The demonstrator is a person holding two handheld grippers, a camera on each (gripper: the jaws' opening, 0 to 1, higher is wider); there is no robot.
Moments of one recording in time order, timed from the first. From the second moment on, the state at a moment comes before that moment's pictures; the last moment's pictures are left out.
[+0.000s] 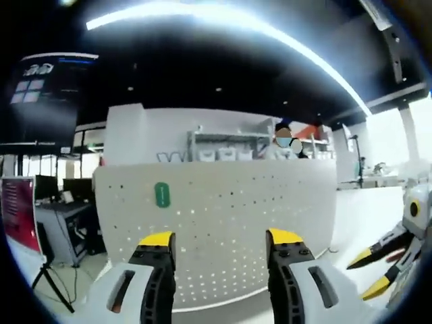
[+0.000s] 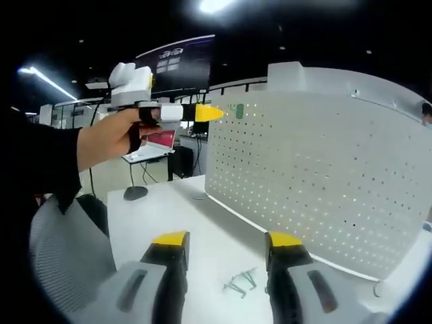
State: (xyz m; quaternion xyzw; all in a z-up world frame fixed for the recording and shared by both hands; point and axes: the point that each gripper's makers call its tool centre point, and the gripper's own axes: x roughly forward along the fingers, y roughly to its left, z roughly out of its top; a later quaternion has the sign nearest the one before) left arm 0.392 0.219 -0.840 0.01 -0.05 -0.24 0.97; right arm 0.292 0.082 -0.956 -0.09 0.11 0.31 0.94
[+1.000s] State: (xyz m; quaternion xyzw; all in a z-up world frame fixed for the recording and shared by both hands) left arm 0.305 0.222 -0.906 -0.03 0.00 -0.26 0.96; right arm 0.302 0.023 -0.930 -0.10 0.09 0.24 0.96
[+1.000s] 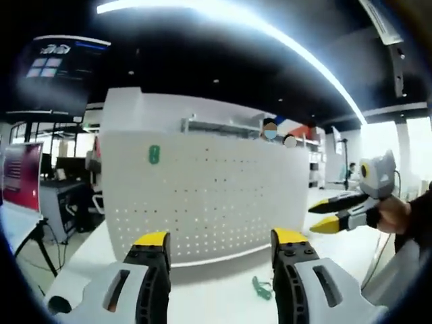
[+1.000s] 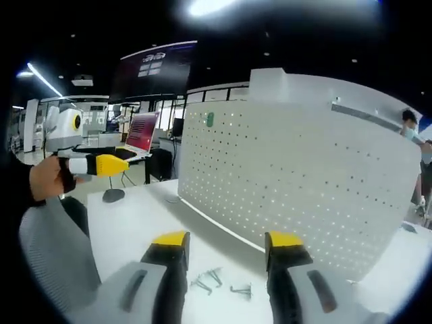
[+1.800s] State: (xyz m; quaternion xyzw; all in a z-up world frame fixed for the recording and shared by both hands) left arm 0.300 0.216 -0.913 -0.02 0.01 -0.28 0.96; right arm 0.310 -0.004 -0.940 -0.12 0.12 0.22 0.96
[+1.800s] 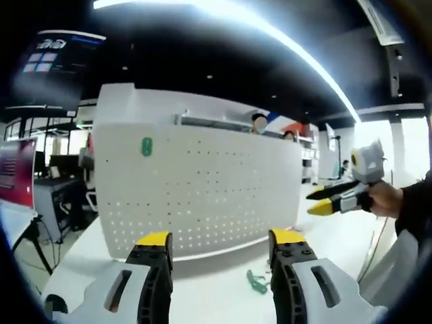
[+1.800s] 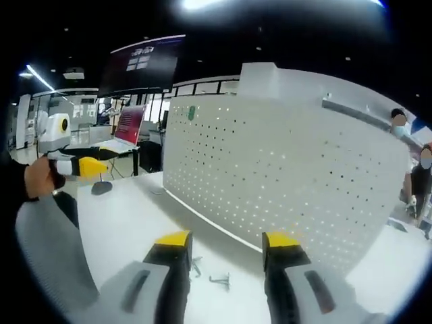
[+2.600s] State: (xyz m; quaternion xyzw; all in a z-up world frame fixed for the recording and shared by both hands) left arm 0.301 0.219 -0.917 0.00 0.01 -0.28 0.96; right arm 0.323 0.027 -1.019 -0.18 0.20 0.31 0.91
